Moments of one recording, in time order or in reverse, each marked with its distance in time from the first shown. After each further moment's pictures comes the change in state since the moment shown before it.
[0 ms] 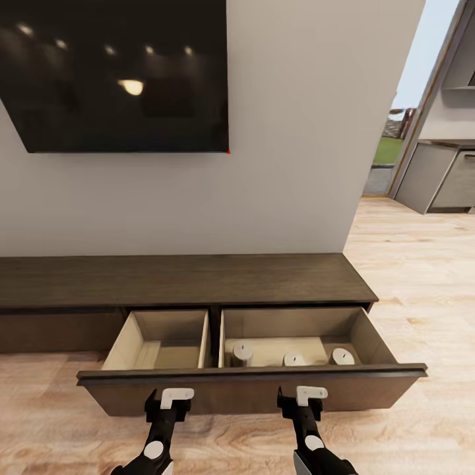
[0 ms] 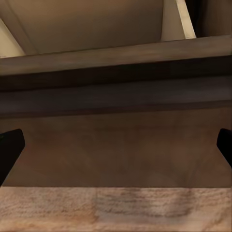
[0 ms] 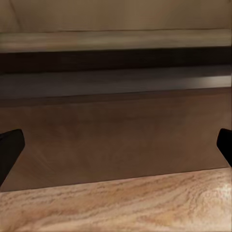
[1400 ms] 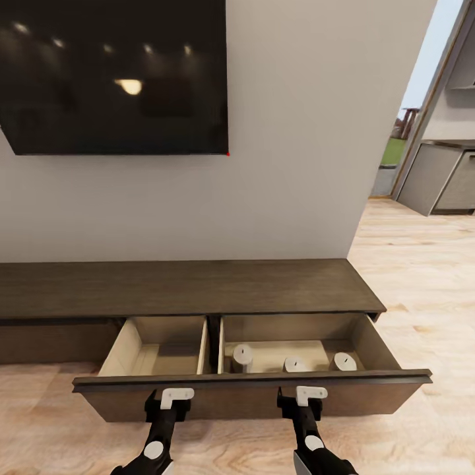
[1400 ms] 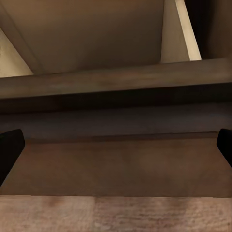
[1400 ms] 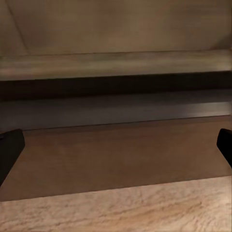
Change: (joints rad) left arm 0.000 0.000 0.000 0.000 -0.001 0.000 0.000; right arm 0.000 0.000 0.002 0.000 0.001 0.000 0.000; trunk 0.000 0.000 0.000
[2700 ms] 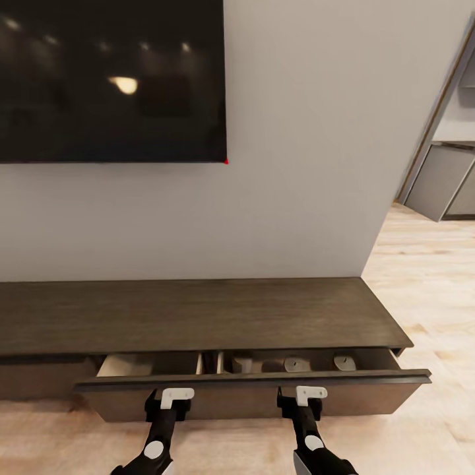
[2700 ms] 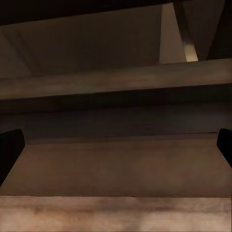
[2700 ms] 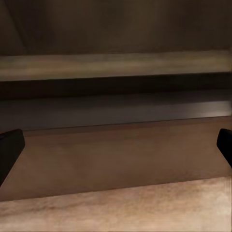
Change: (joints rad) left arm -0.001 0.000 -0.001 0.000 0.000 0.000 0.000; right arm 0.000 0.000 0.002 -0.001 0.000 0.001 0.001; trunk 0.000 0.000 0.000
